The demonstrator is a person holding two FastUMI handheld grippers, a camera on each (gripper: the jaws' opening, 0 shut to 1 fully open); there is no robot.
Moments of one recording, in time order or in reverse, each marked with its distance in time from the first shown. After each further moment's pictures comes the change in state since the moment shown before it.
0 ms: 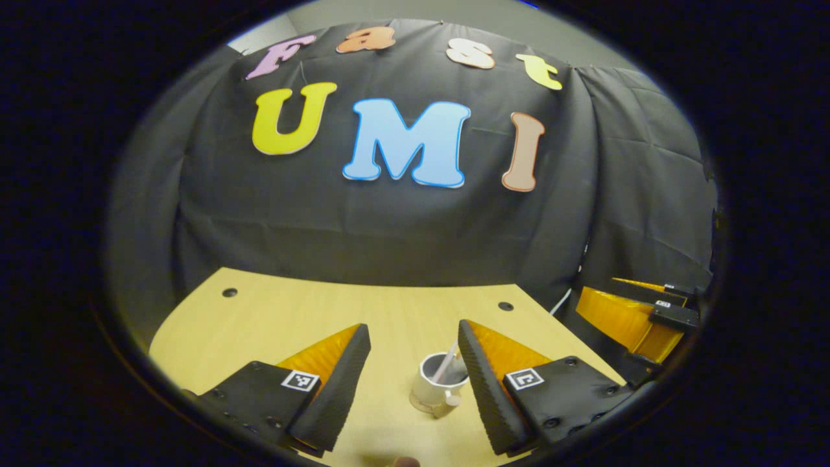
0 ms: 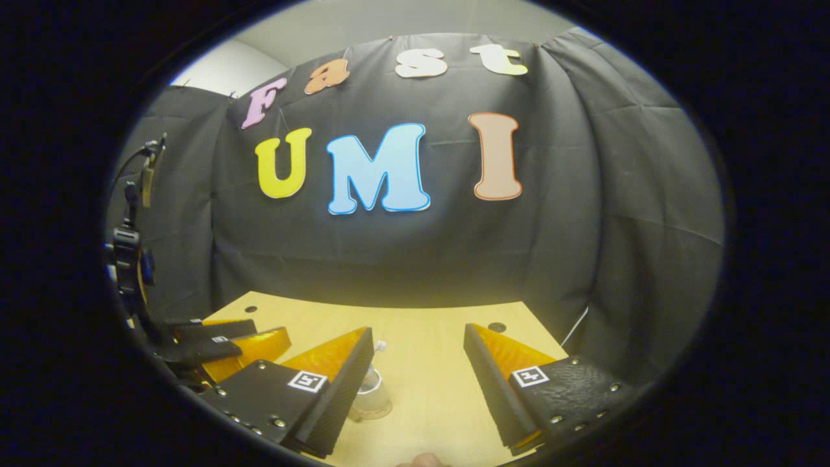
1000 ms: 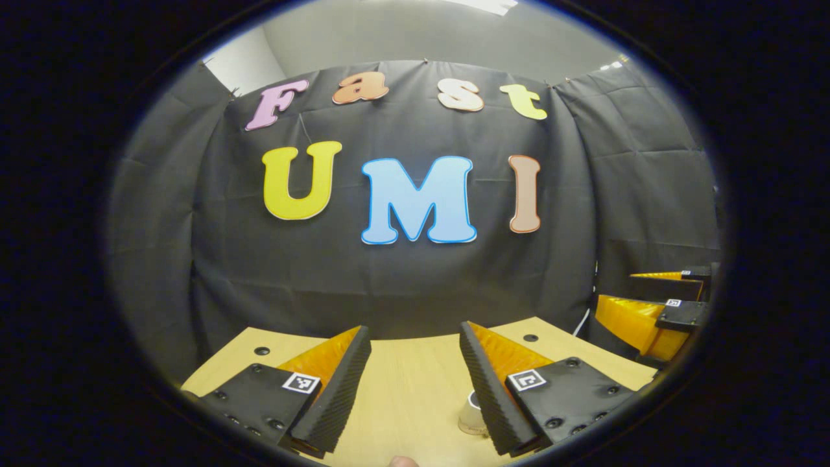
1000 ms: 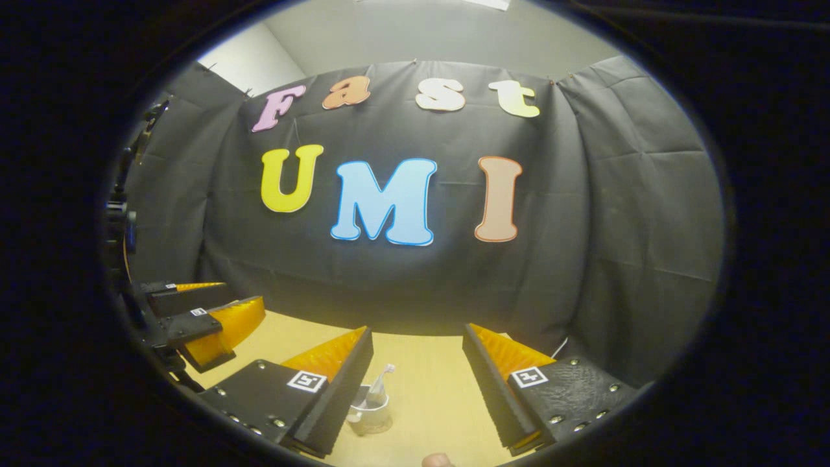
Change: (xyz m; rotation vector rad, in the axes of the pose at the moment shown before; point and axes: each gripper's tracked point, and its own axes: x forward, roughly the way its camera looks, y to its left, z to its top) left arm -0.020 0.012 -0.075 0.110 -0.197 -0.006; right arm -0.027 0.039 0.039 -0.088 -0.122 -0.095
